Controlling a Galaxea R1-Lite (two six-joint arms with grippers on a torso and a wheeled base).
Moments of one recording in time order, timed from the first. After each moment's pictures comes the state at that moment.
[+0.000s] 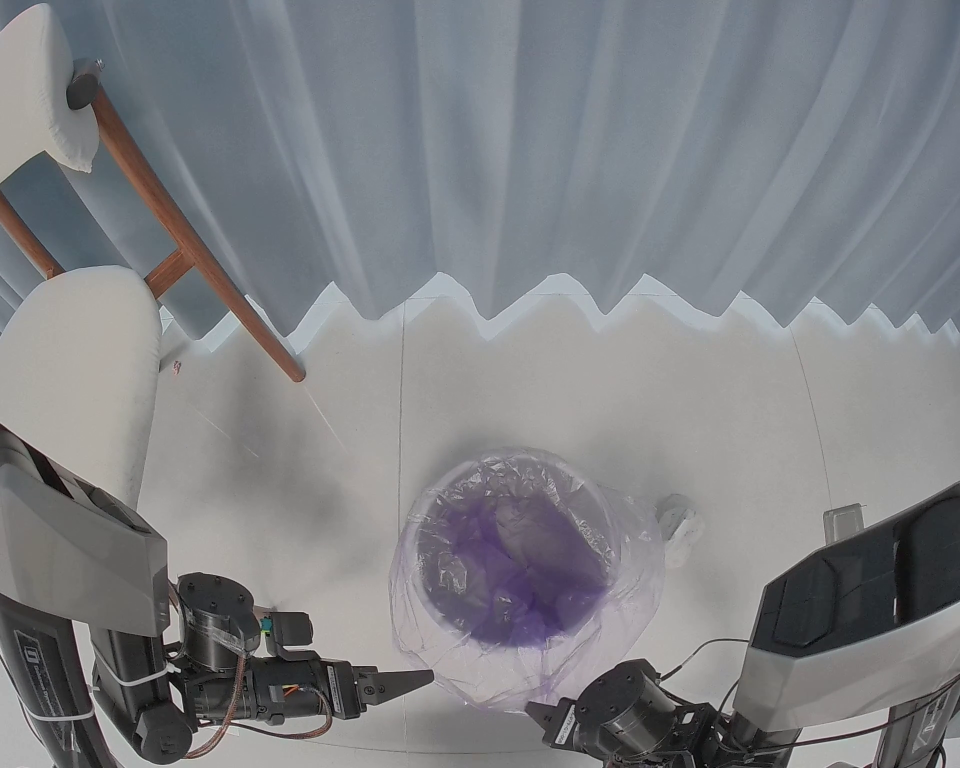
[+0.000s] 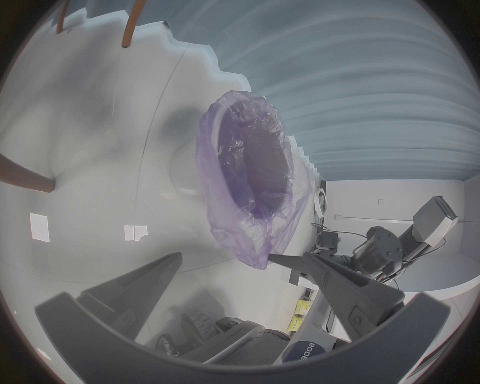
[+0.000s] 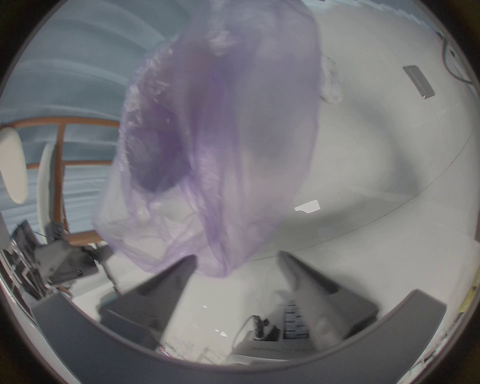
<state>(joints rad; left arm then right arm) -0.48 2.13 -0.02 -1.55 -0.47 -0.60 1.01 2.25 -0.39 -1.00 -0.26 1.14</state>
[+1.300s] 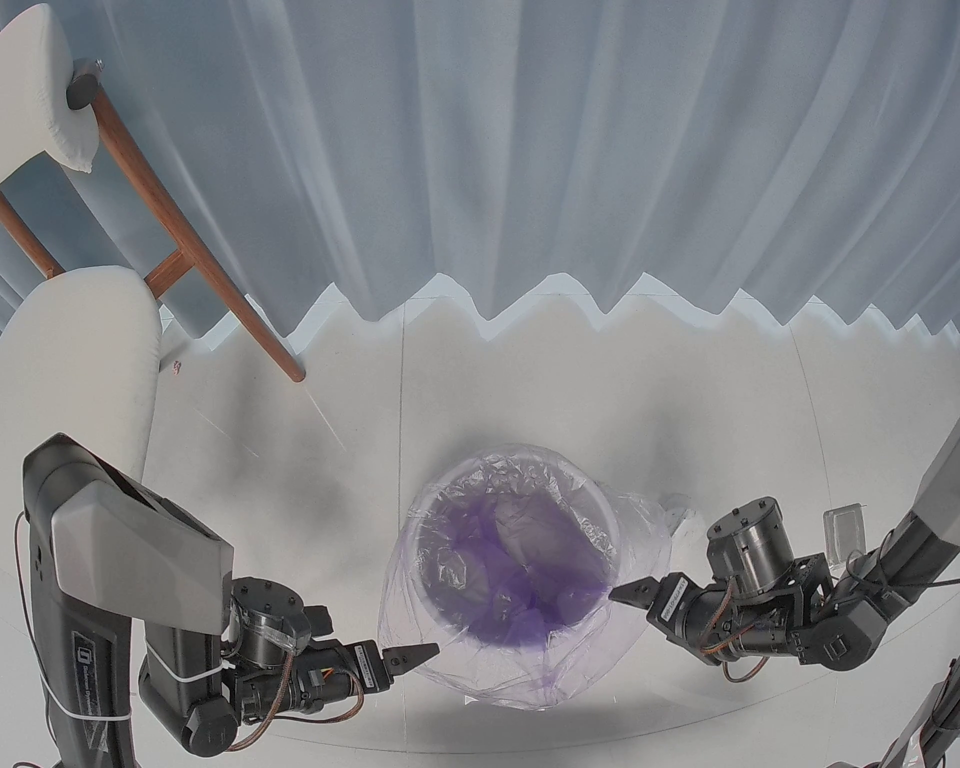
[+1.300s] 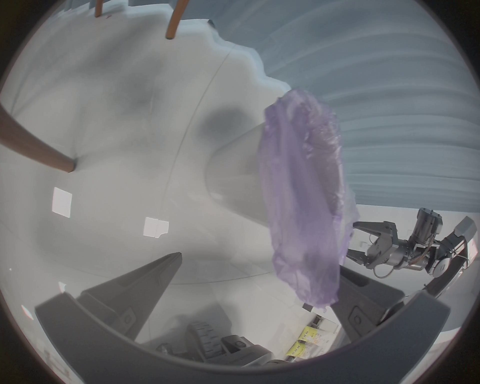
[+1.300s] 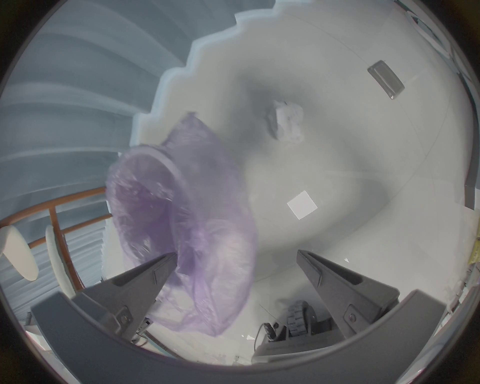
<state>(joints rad) -0.50 2.30 -0.16 -1.54 -0.27 -0.74 0.61 1.90 -0.50 -0.56 -0.04 1.09</state>
